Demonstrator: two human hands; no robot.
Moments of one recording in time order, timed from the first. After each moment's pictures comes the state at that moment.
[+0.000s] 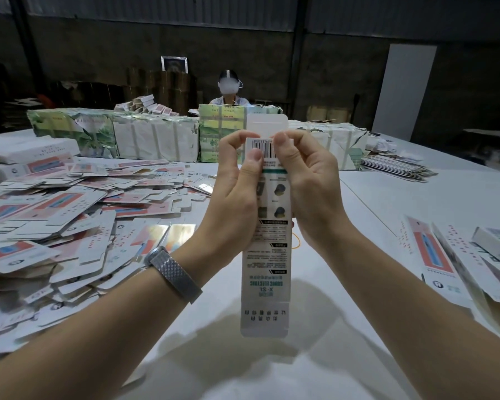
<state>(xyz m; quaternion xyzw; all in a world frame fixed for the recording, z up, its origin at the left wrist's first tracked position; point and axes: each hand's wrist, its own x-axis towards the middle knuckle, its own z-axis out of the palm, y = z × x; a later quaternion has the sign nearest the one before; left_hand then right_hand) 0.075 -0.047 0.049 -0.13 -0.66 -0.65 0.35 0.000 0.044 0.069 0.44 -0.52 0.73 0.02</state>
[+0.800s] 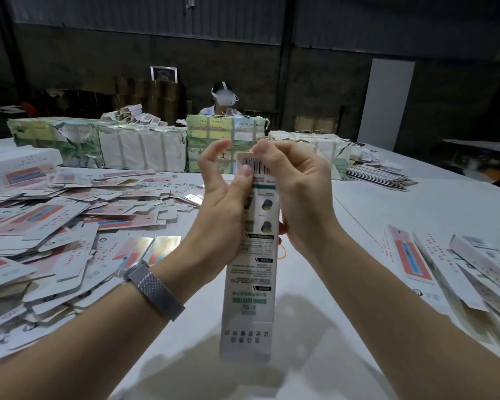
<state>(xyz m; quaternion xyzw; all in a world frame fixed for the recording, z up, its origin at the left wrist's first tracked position) 0.070 -0.048 0.047 -0.14 -0.63 -0.71 0.28 0.001 0.052 0.079 0.42 -0.51 0.75 0.01</state>
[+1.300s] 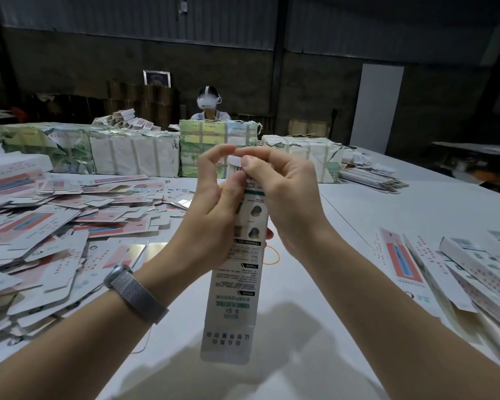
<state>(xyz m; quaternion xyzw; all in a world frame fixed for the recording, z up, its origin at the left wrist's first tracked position) 0.072 -0.055 0.053 -0.16 -0.69 -0.64 0.30 0.002 0.051 0.081 0.41 -0.58 0.71 0.03</state>
